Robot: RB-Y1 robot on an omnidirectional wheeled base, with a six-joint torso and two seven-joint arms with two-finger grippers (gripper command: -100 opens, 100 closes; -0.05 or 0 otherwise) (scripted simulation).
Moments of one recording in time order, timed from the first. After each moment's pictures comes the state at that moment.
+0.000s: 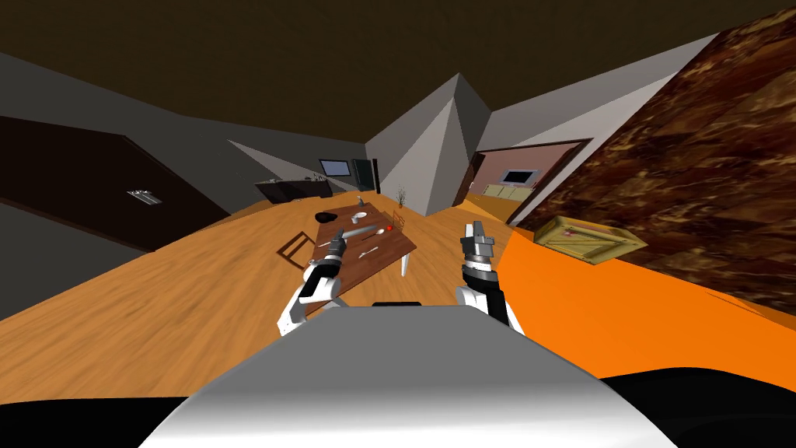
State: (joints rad) left arm 0.32 0.18 0.09 -2.01 0.16 -0.03 -0.17; right arm 0.49 -0.02 -0.07 -2.28 -0.02 -0.49 0.03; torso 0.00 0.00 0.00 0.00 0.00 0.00
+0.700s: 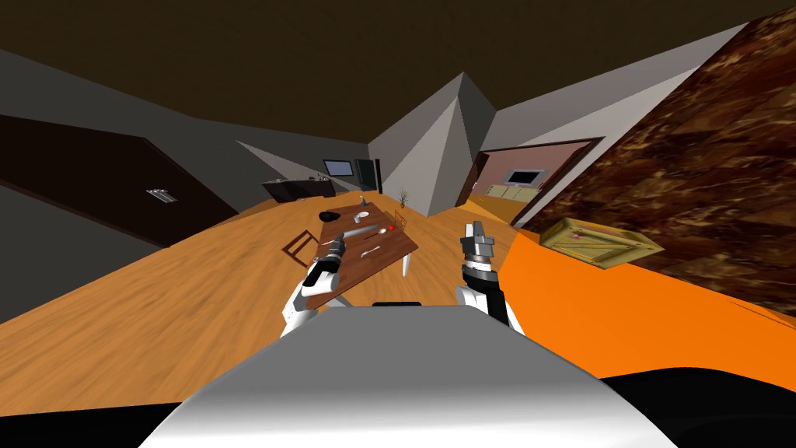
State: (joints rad) left arm 0.23 0.20 0.16 -1.87 0.19 0.15 -0.17; right arm 0.49 -0.02 -0.07 -2.28 -0.02 -0.49 0.03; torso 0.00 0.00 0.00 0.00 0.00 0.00
